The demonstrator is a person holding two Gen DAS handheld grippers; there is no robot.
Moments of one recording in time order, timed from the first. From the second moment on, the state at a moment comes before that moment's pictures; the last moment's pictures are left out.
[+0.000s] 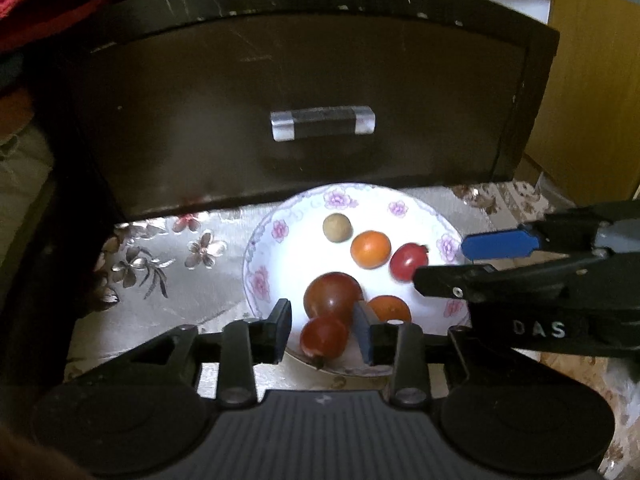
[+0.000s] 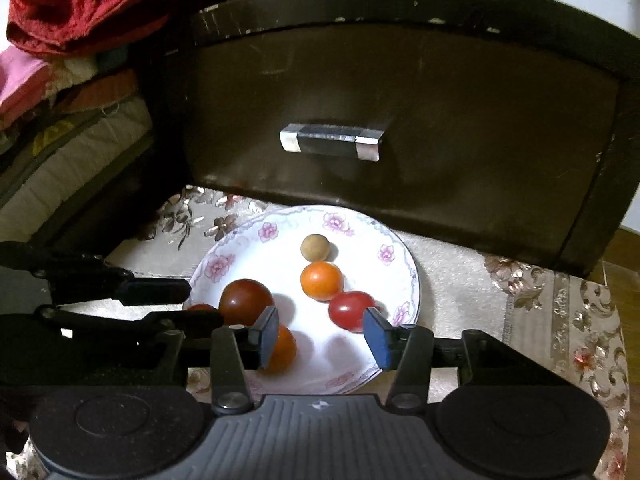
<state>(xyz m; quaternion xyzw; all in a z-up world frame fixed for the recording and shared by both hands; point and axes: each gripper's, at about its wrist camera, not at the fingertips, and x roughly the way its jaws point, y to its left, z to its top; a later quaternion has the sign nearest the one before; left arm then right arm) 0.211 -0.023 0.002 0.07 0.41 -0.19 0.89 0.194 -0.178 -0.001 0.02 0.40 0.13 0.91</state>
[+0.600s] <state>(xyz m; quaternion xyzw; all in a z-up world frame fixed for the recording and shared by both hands) 0.143 0.004 0.005 0.09 0.45 -0.20 0.87 0.133 -0.159 -0.010 0.00 0.45 0.15 0.88</state>
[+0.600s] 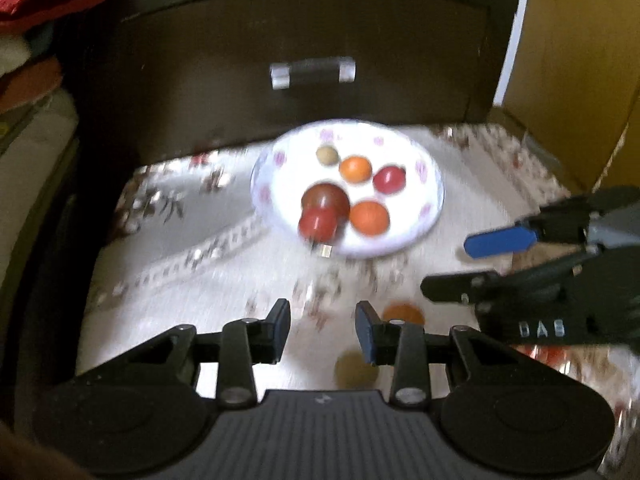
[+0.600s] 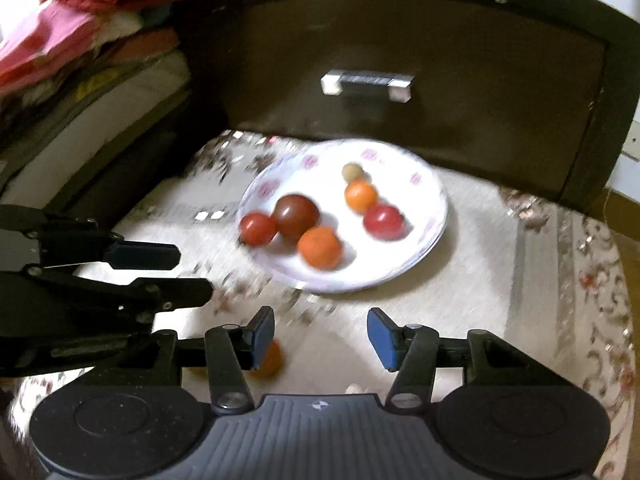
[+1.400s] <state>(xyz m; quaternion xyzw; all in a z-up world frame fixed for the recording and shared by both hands) 0.132 -0.008 -0.032 0.13 0.48 -0.24 0.83 0.141 -0.138 -0.039 -0.01 0.48 0.19 0.86</state>
